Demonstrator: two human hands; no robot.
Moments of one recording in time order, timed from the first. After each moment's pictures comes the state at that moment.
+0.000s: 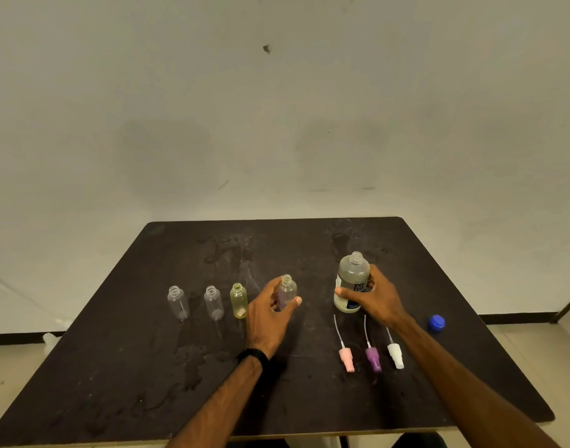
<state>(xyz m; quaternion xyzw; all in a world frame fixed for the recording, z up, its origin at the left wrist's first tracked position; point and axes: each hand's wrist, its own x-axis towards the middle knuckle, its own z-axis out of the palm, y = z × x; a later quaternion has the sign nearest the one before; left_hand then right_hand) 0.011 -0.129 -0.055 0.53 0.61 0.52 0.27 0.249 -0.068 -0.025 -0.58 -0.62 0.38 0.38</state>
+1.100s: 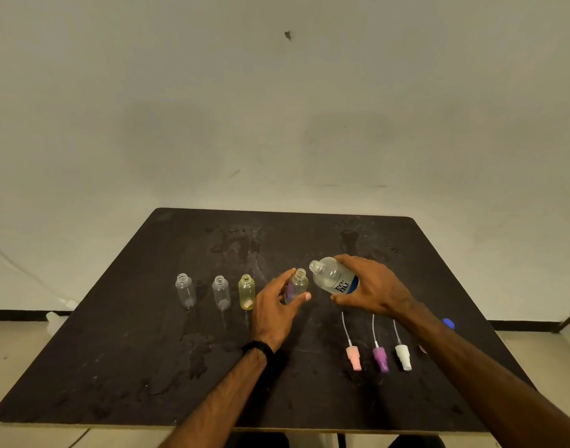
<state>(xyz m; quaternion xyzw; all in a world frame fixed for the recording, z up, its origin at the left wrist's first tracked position) 0.006 -0.125 -0.059 0.55 0.58 0.54 0.26 0.225 -0.059 0.017 -0.47 -0.87 0.10 0.15</state>
